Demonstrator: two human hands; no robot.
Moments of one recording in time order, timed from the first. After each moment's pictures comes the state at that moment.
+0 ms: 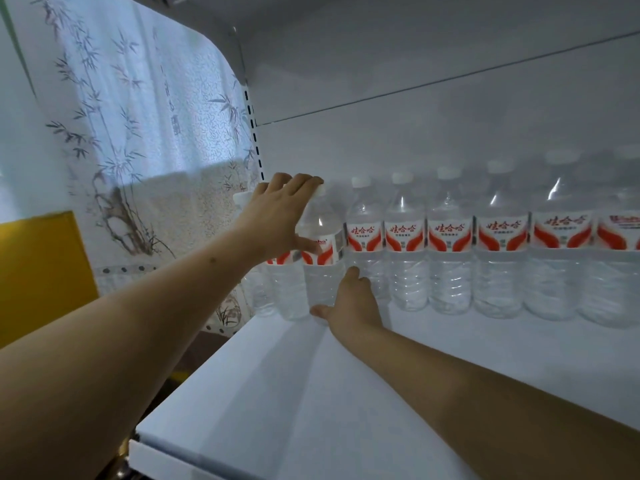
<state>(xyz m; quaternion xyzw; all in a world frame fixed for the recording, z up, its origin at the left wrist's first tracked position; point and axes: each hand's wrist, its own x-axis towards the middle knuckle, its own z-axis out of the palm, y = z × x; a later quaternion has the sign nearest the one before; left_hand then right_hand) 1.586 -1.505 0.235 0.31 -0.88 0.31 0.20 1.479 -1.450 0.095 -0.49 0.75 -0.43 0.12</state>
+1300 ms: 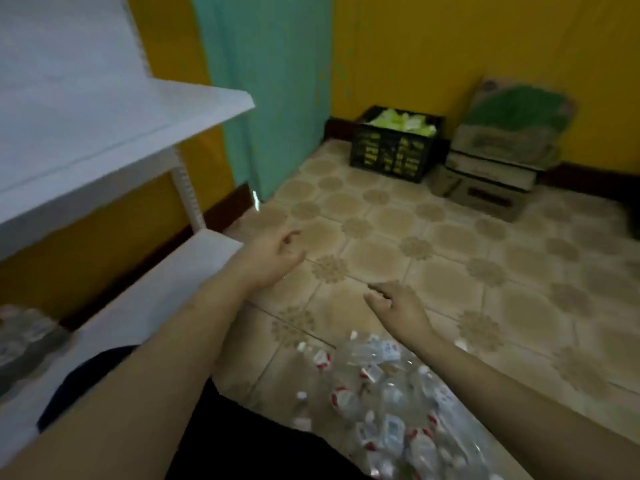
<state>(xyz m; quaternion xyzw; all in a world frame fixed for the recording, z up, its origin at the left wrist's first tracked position) 1.366 -0.743 -0.031 -0.18 -0.93 -0.31 -0.07 1.443 -0.508 -0.148 0.11 0.93 -0.34 0.00</state>
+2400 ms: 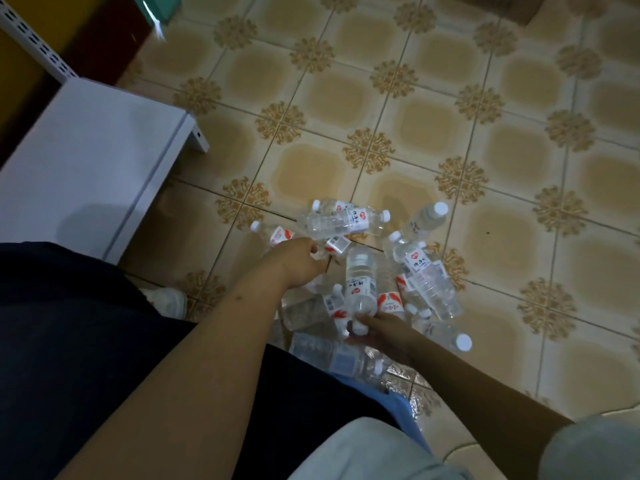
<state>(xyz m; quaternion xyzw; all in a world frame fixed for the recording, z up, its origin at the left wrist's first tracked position) 1.411 -0.619 -0.263 -0.14 -0.86 -0.16 -0.46 1.599 -0.466 -0.424 0.43 0.38 -0.77 0.27</state>
